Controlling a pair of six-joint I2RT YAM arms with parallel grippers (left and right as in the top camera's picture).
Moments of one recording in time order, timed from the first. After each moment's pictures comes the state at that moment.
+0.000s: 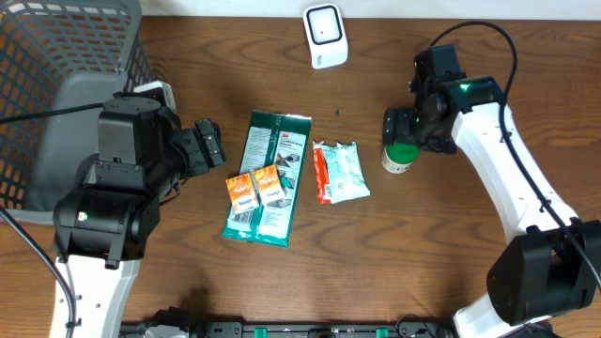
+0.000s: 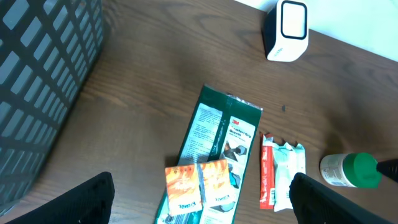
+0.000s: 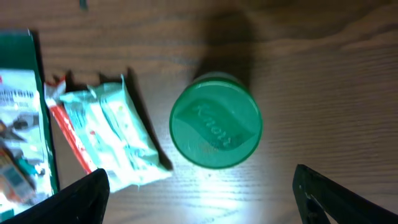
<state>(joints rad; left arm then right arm) -0.15 1.09 1.29 -0.96 0.01 -0.41 0.21 1.75 1.49 -1.06 -0.03 0.37</state>
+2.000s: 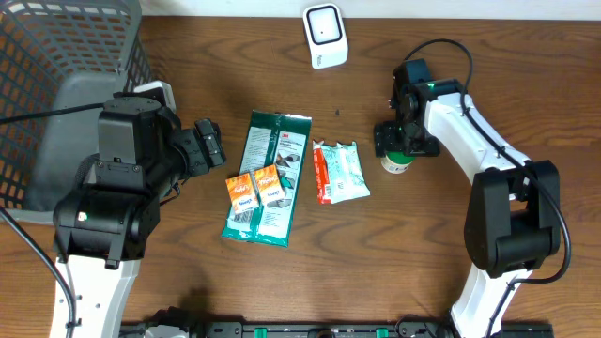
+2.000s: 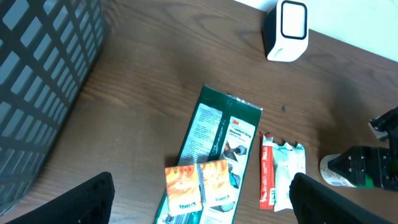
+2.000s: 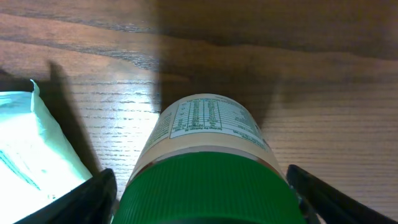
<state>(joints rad) -0.15 1.09 1.29 -0.96 0.01 -0.41 0.21 2.00 1.48 -0.96 -0.01 0.22</state>
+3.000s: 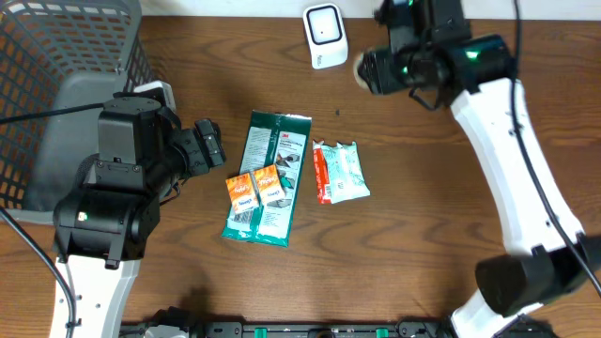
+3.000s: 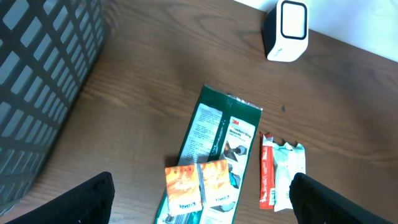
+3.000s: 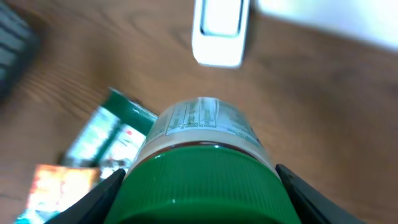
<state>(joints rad) -0.15 1.09 1.29 -0.96 0.01 -0.41 0.30 1.81 1.97 -1.04 -0.13 0.00</state>
